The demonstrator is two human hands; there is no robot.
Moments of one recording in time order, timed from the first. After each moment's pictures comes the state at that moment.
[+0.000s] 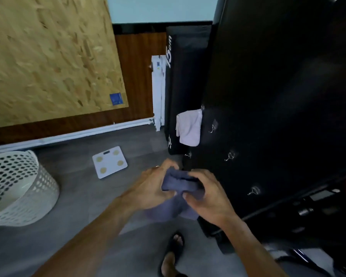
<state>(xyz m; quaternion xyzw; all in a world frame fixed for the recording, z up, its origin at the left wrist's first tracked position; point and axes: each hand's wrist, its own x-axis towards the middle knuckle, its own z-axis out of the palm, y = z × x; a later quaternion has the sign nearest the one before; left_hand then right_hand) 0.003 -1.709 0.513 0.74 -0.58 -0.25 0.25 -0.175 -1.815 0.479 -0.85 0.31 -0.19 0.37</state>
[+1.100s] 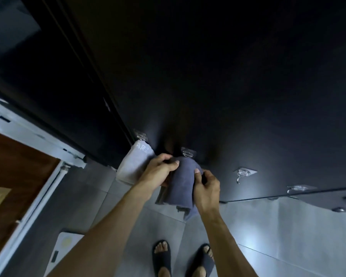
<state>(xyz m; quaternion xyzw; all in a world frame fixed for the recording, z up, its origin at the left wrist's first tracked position) 0.110 -2.093 0.371 0.61 -0.43 -0.65 0.14 -0.010 -2.007 0.338 -0.25 0.79 -0.43 0.35</state>
